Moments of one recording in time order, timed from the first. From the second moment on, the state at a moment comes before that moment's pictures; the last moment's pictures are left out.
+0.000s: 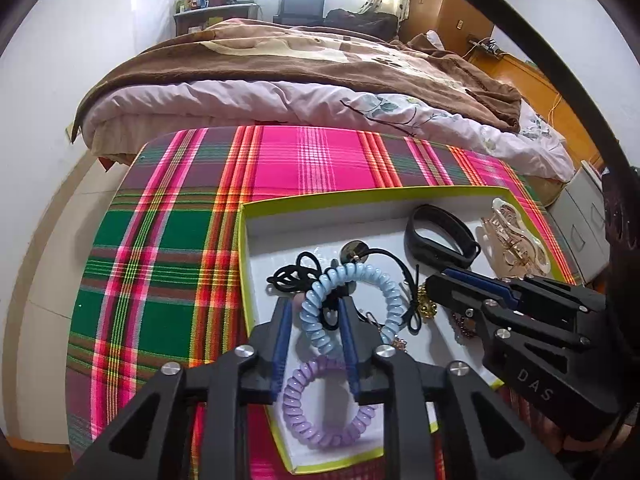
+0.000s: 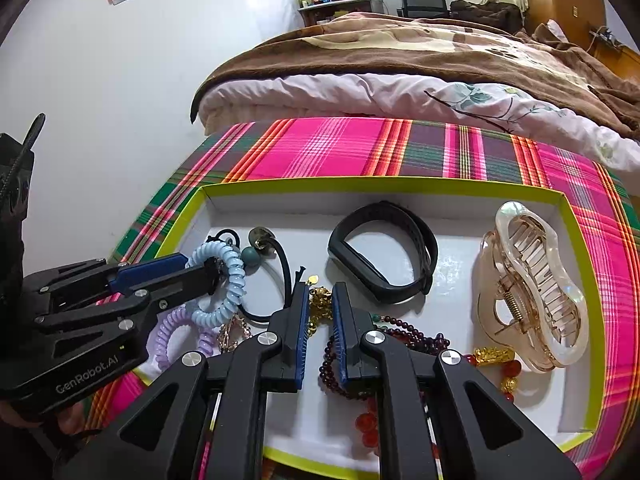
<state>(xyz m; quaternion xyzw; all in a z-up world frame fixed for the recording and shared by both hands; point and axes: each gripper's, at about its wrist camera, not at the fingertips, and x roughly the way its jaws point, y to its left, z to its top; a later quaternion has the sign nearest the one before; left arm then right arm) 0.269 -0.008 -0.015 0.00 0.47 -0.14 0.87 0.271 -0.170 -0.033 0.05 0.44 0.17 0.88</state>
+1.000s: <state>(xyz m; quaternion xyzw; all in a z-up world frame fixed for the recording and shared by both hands) 0.200 0.010 0.037 -0.02 0.42 -0.11 0.90 0.207 -0.183 0.010 0.06 0.40 0.14 0.90</state>
